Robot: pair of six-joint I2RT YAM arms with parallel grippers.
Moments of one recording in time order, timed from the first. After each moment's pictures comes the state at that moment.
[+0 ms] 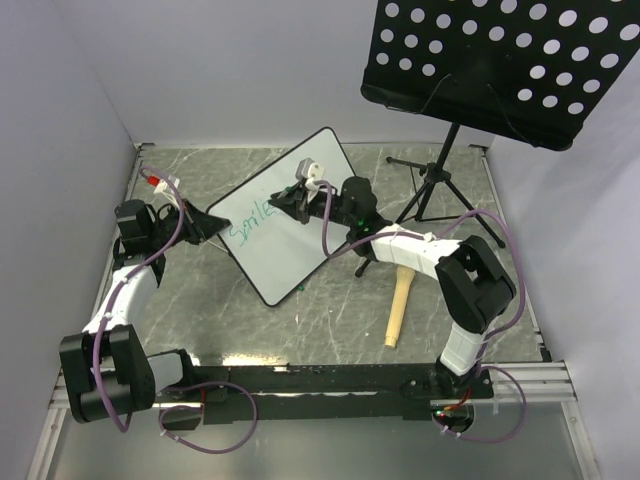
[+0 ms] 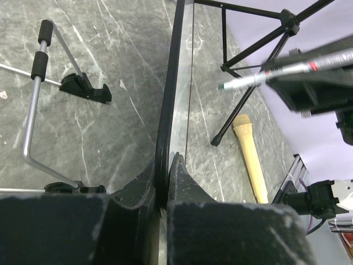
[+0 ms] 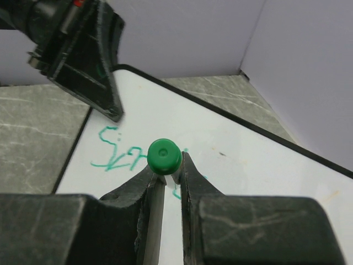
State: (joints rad) left arm 0.19 1.19 0.66 0.19 0.95 -0.42; right arm 0.68 1.75 1.12 0.76 -0.60 -0.10
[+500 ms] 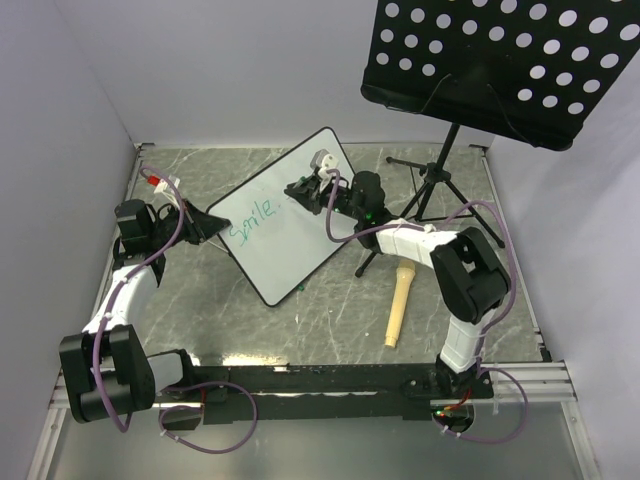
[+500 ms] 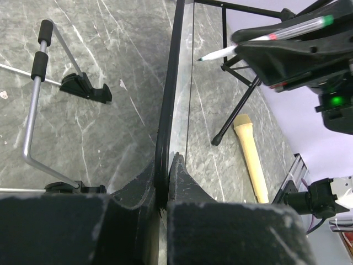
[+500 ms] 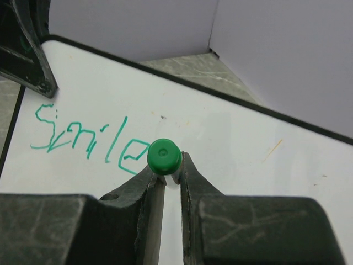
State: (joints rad) left arm 0.19 1.19 0.67 0.19 0.95 -0.41; right arm 0.57 1.81 1.12 0.80 -0.58 -0.07
